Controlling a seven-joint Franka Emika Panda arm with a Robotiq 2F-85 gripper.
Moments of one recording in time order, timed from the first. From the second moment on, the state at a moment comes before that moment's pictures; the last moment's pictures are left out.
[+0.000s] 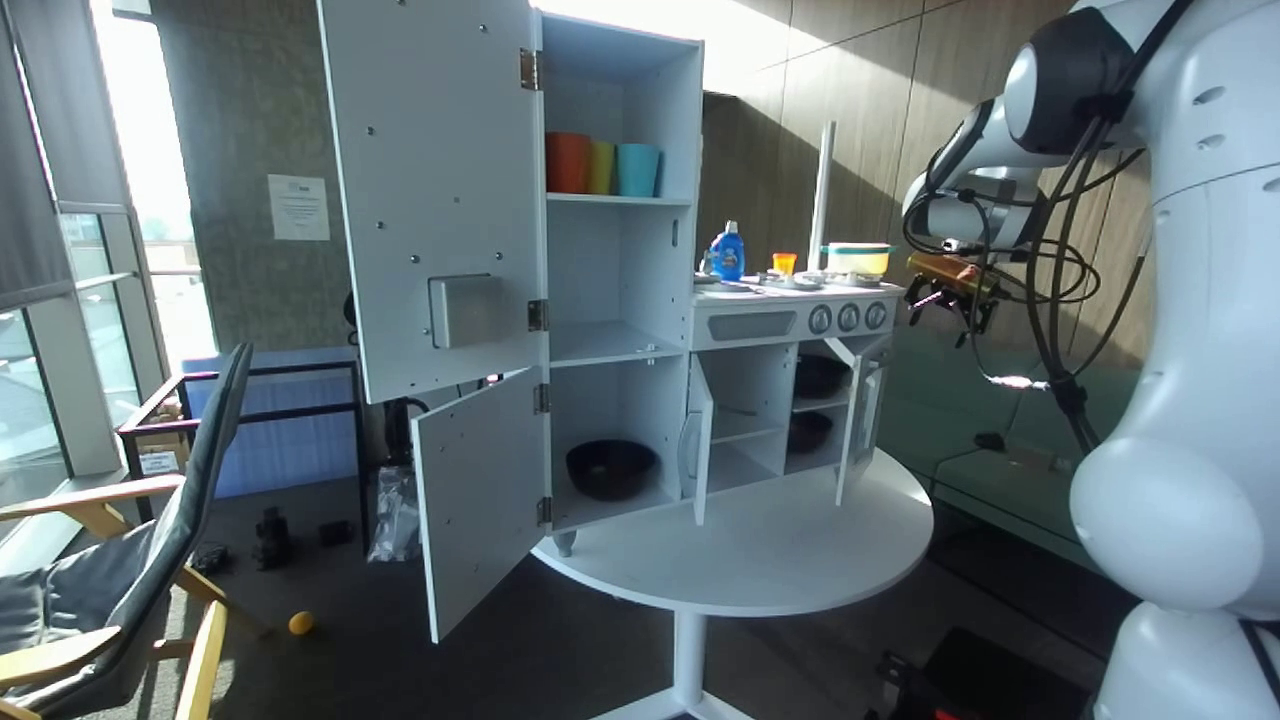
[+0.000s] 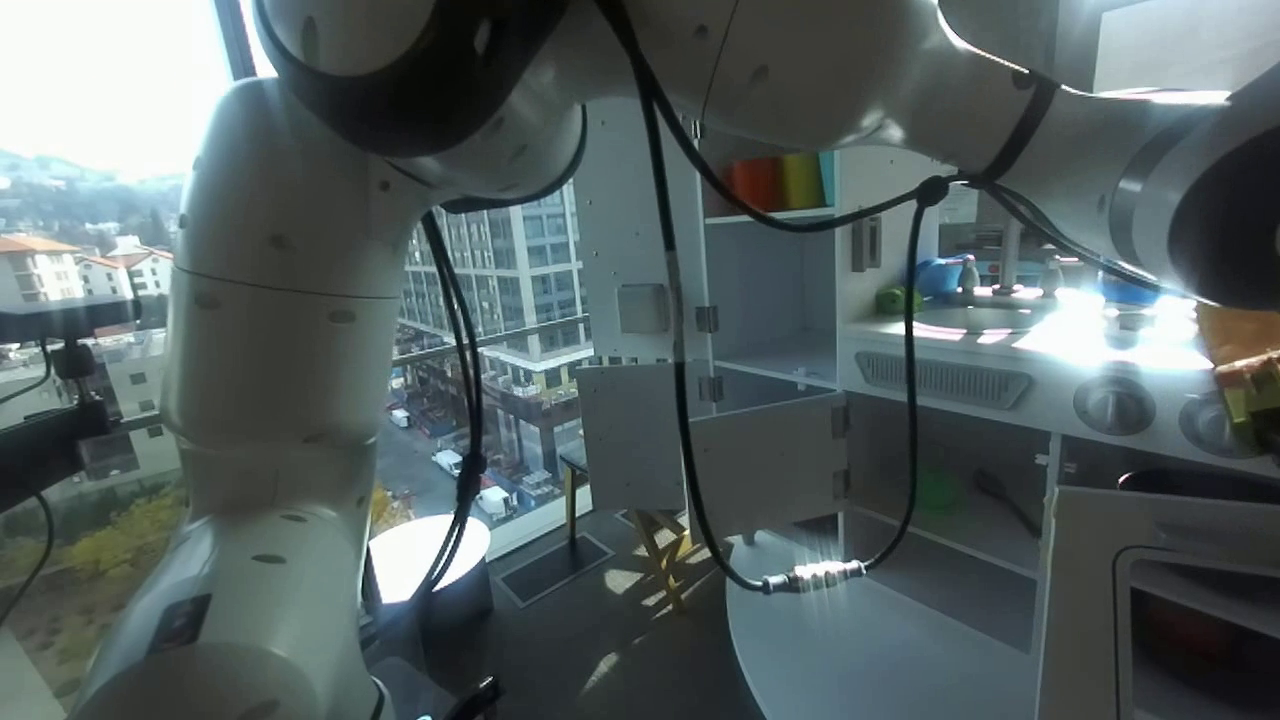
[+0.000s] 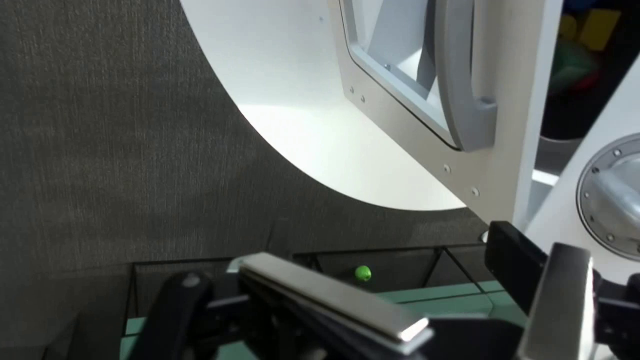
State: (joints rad) arm -0.53 0.29 -0.50 -1.75 0.33 2.38 0.42
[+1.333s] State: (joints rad) arm -0.33 0.01 -0.33 -2.13 0.06 2.49 0.01
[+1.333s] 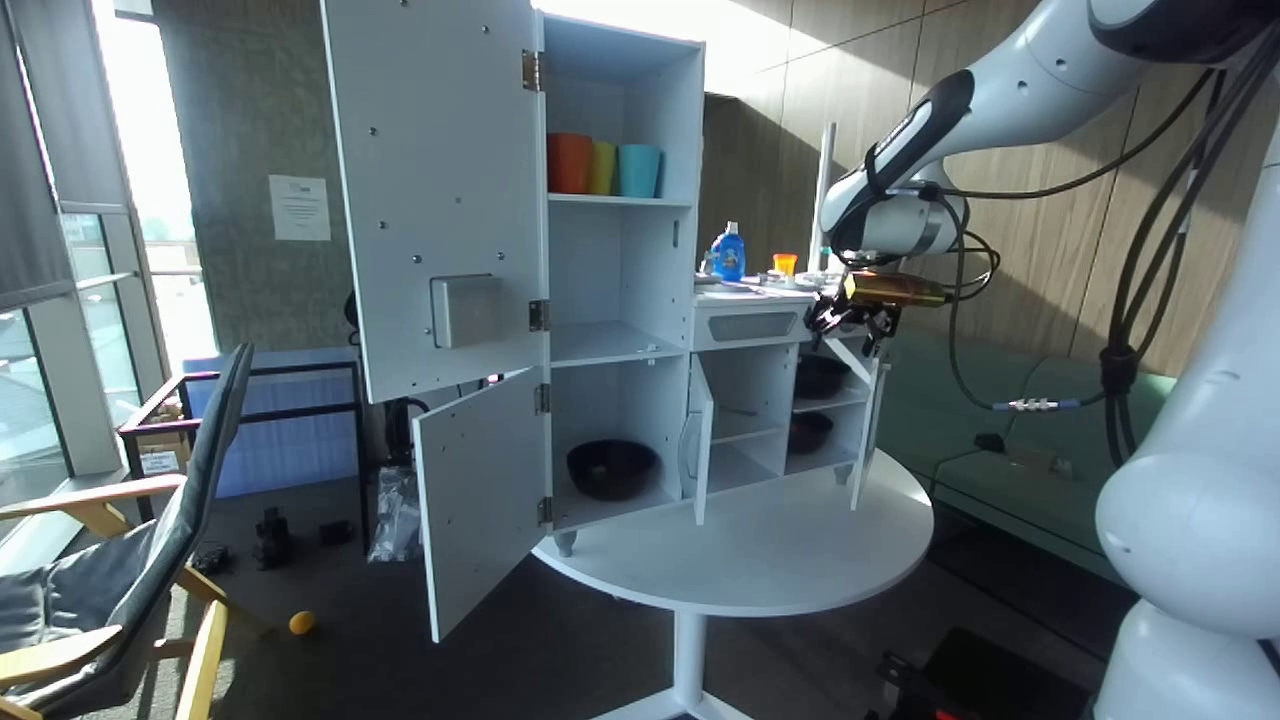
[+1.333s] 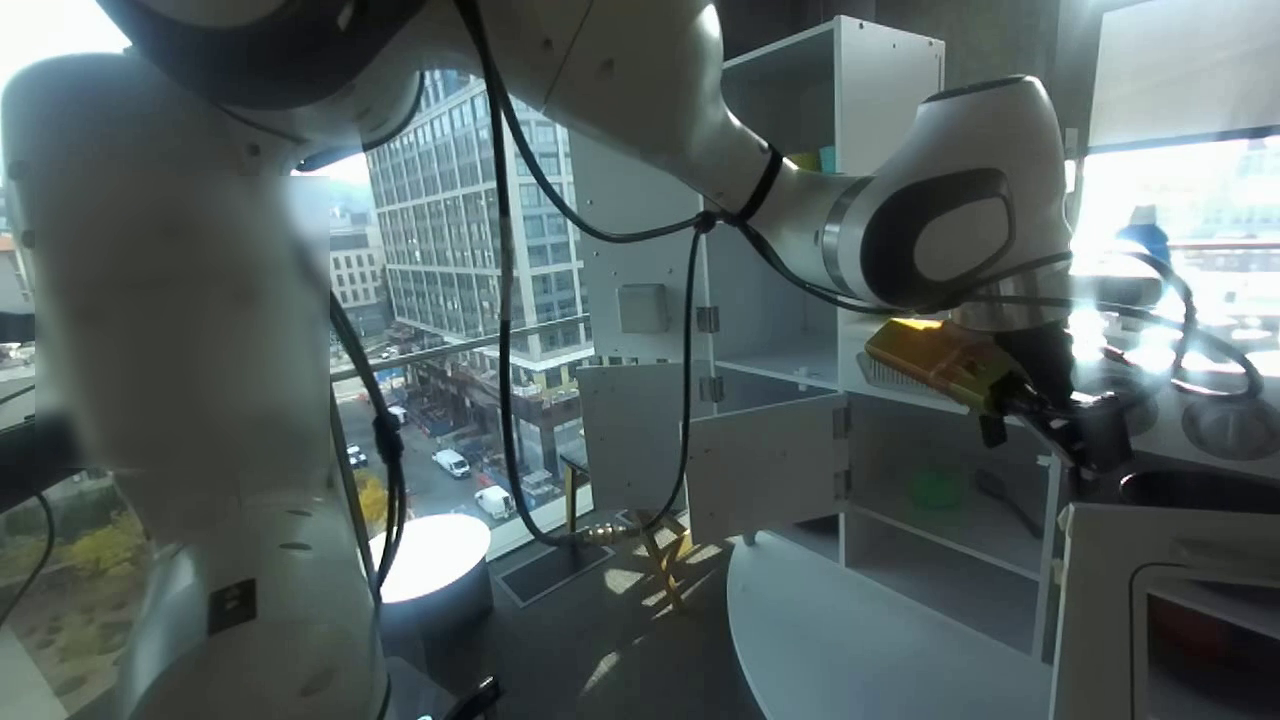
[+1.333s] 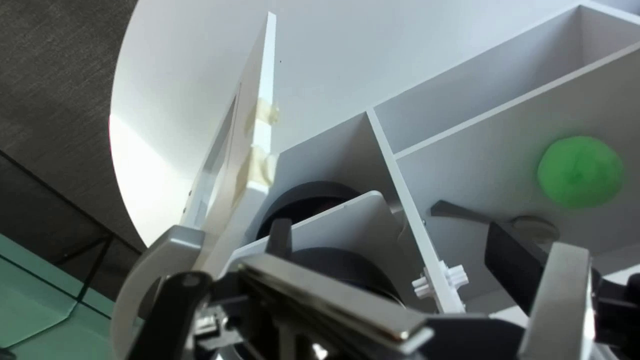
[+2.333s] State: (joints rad) arm -0.37 0.10 -0.44 -2.15 -0.21 2.58 0.14
